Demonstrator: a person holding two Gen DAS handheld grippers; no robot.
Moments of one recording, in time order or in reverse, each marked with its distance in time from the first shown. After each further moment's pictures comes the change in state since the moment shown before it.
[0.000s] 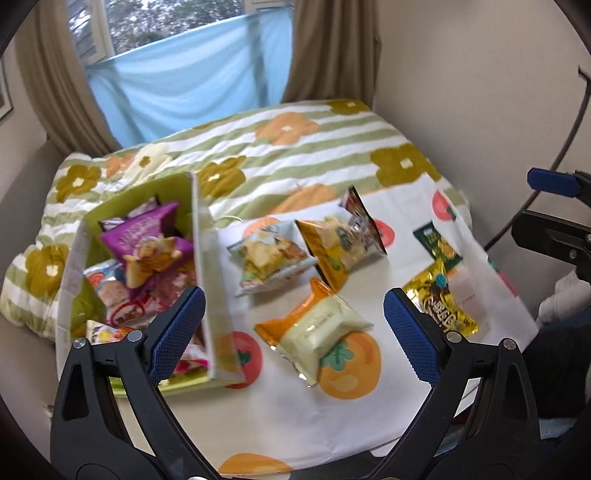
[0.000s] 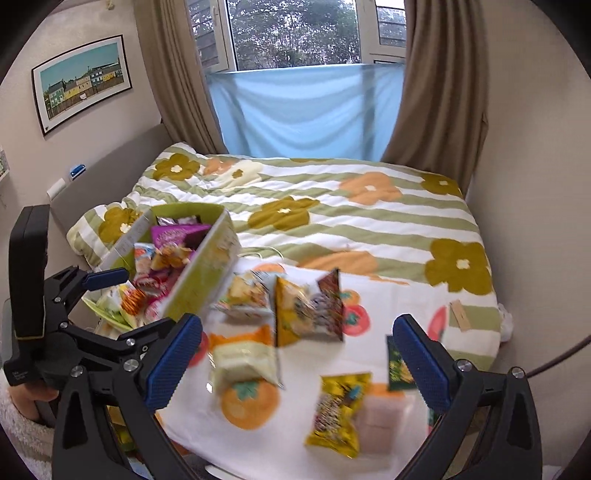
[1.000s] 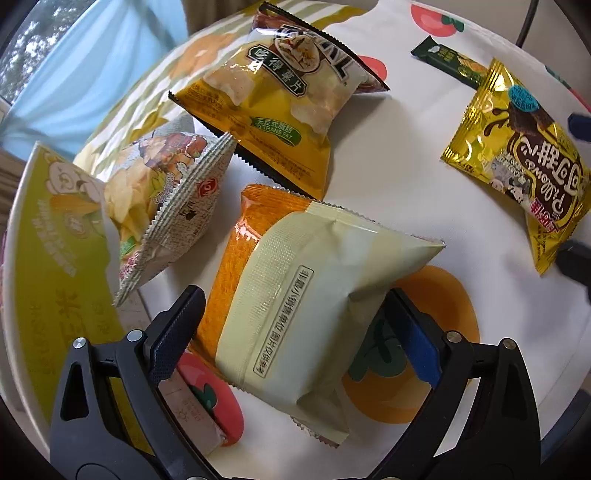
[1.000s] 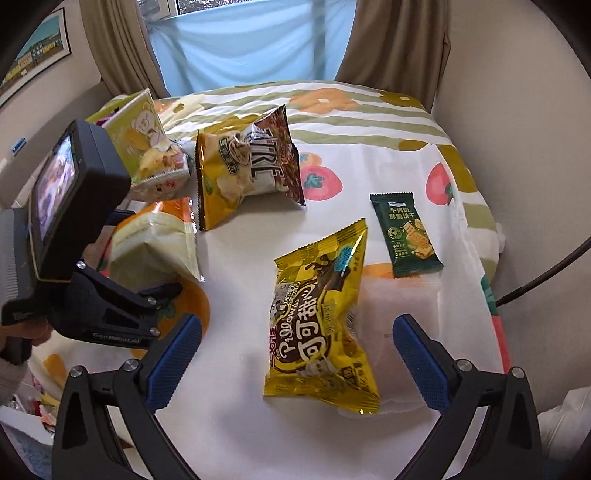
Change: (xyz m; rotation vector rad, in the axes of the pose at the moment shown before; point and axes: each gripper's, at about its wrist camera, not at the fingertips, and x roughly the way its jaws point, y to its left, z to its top) left arm 0.181 -0.038 -0.064 0.414 0.303 -0.034; right arm 0.118 -0.012 -0.130 0.099 0.186 -0.170
